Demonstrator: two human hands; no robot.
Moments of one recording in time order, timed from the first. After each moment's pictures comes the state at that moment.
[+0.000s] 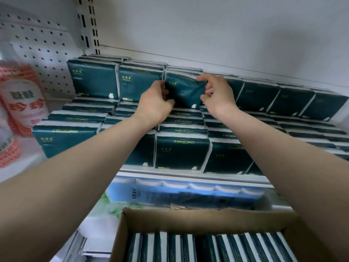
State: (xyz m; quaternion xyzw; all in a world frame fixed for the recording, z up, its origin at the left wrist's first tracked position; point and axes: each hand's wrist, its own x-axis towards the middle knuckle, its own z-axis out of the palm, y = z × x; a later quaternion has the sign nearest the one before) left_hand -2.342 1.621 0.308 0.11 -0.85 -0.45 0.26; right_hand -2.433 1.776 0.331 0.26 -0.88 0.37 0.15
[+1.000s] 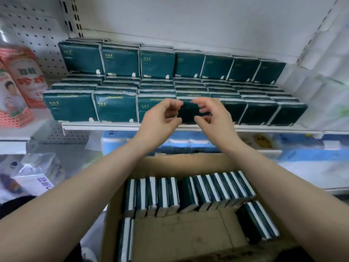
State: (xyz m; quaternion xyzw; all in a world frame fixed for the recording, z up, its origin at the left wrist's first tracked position) left_hand -2.193 1.742 0.269 -0.04 -0.82 -0.54 0.21; right_hand -2.256 1.913 0.272 0.30 -0.85 0.40 0.15
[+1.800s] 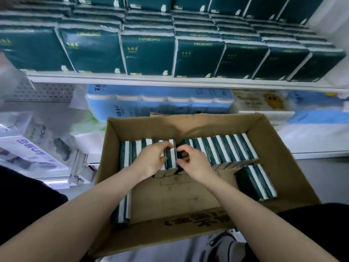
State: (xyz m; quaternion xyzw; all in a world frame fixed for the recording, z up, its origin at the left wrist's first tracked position) left_hand -2.155 1.754 0.062 -0.01 -0.94 -0.34 -0.06; right_hand -2.189 1.929 0.072 0.14 -0.92 0.32 -0.19
